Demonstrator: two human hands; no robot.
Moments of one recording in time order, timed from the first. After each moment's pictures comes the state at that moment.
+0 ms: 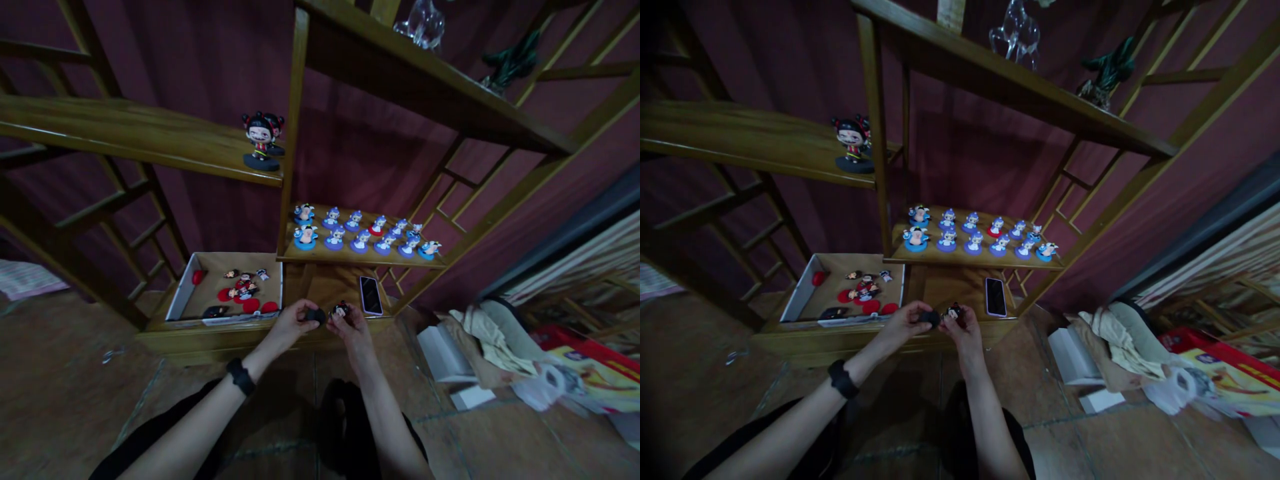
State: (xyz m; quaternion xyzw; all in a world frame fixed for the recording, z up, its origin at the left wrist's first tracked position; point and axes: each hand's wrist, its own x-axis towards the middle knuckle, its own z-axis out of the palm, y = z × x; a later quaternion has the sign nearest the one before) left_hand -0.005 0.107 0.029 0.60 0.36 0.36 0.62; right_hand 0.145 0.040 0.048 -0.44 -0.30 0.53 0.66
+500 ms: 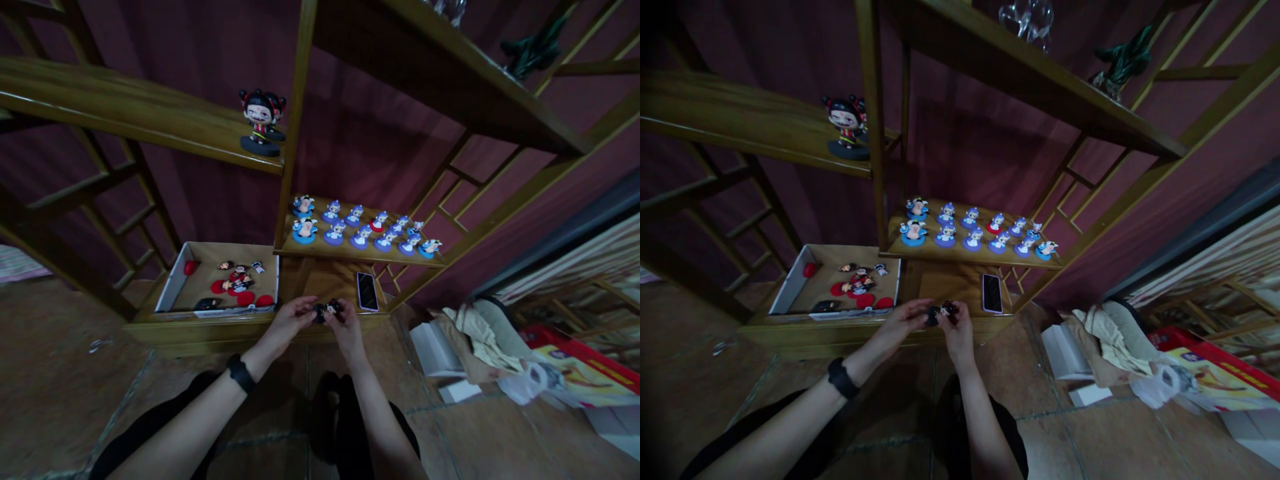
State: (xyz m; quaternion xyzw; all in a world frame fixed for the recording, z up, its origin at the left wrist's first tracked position) left_hand 0.008 0.100 0.025 0.50 0.37 0.39 0.68; right_hand 0.147 0.057 0.026 -0.53 -0.38 0.43 0.62
